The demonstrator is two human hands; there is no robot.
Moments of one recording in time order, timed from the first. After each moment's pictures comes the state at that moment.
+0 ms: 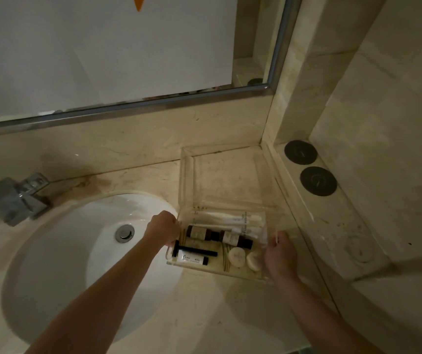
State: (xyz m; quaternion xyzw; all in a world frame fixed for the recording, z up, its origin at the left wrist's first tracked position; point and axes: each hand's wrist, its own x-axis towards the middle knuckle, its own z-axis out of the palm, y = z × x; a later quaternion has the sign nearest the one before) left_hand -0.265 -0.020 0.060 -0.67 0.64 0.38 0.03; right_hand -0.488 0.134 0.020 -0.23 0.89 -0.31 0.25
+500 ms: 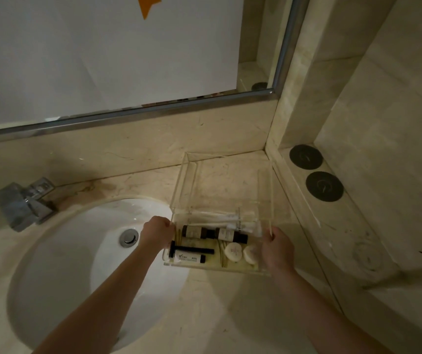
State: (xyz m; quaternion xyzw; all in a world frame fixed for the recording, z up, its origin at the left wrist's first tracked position) left_hand -0.246 -0.027 0.057 -0.70 0.62 0.36 -0.02; right_hand -0.481 0.106 0.029 -0.25 0.87 -0.32 0.26
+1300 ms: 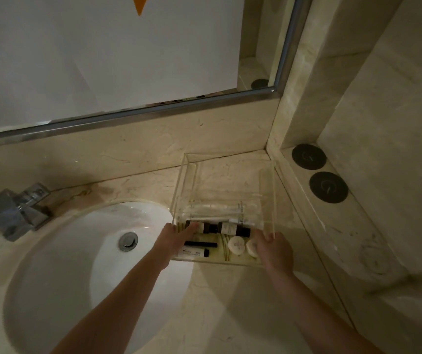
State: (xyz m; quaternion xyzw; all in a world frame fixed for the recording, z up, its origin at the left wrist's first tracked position) left_hand -0.263 -0.020 0.036 -0.65 0.47 0.58 -0.12; right_hand -0.472 0.094 0.031 -0.18 0.89 -0.28 0.32
